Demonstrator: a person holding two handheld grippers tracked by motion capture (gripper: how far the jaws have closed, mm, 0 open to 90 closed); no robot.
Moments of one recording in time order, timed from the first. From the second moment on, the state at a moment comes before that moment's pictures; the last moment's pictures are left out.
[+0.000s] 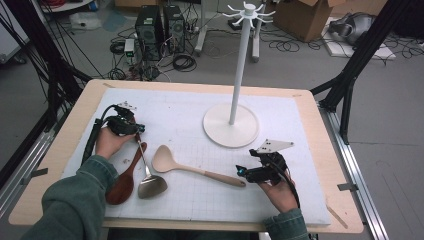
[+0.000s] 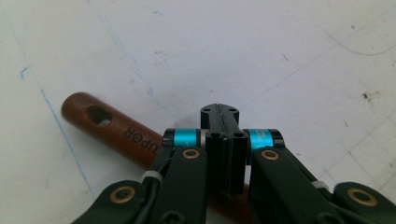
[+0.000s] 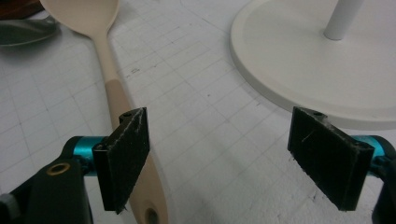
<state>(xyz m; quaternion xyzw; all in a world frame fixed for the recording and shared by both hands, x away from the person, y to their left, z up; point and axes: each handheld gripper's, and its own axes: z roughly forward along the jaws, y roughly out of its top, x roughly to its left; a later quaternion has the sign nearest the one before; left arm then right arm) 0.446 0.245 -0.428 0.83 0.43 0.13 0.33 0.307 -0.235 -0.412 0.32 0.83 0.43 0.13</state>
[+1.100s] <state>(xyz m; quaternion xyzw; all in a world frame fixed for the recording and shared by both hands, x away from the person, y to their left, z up) 0.394 0.291 -0.421 0.87 0.39 0.10 0.30 0.305 -0.225 -0.412 0.31 0.84 0.42 0.13</state>
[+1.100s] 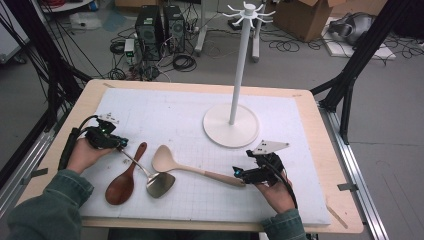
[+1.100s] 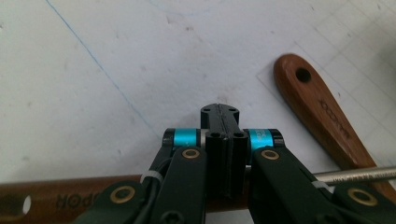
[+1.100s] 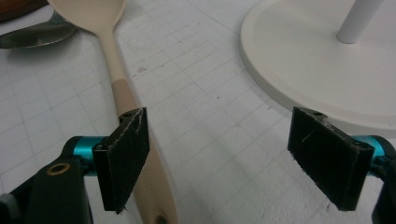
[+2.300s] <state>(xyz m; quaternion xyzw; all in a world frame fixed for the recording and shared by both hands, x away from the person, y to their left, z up) 0.349 0.325 -0.404 0.90 0.27 0.08 0.33 0.305 -0.220 -0.413 0.30 0.85 0.42 0.13</state>
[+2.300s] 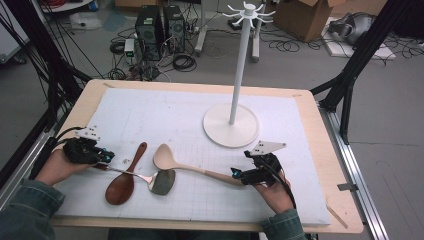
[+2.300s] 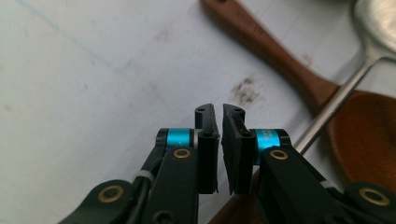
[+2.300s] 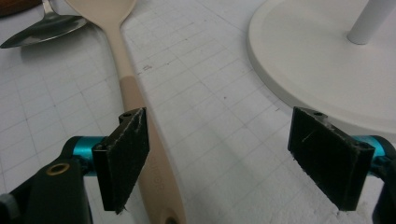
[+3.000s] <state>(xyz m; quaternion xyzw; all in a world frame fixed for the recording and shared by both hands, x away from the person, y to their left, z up) 0.346 0.308 -0.407 0.94 0.14 0.01 0.32 0.304 -0.221 -0.412 0.30 0.84 0.42 0.13</state>
